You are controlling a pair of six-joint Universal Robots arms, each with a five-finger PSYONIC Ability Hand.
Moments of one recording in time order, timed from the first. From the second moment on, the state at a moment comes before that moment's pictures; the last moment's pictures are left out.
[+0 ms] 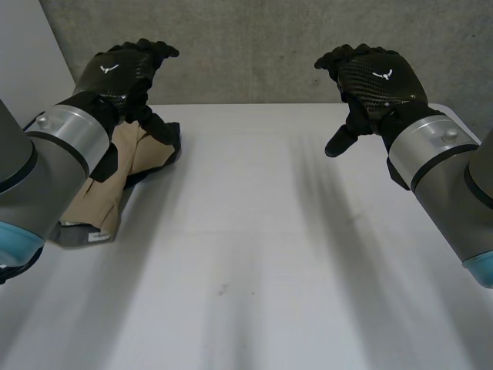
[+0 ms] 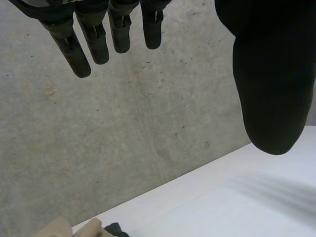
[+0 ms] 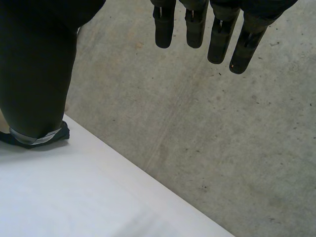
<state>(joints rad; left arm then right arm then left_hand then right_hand) 4.31 -1.77 -1.36 3.19 -1.49 3.13 2.03 -1.38 1.40 -0.09 1.48 2.99 0.21 0.21 0.21 0.20 0.05 0.20 0.22 0.22 0.24 0.07</state>
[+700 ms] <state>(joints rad) 4.59 -2.34 -1.15 3.35 -1.52 3.60 2.03 -1.36 1.40 -0.09 1.48 2.94 1.05 1.09 1.07 1.08 0.89 0.20 0.22 0.22 0.24 0.07</state>
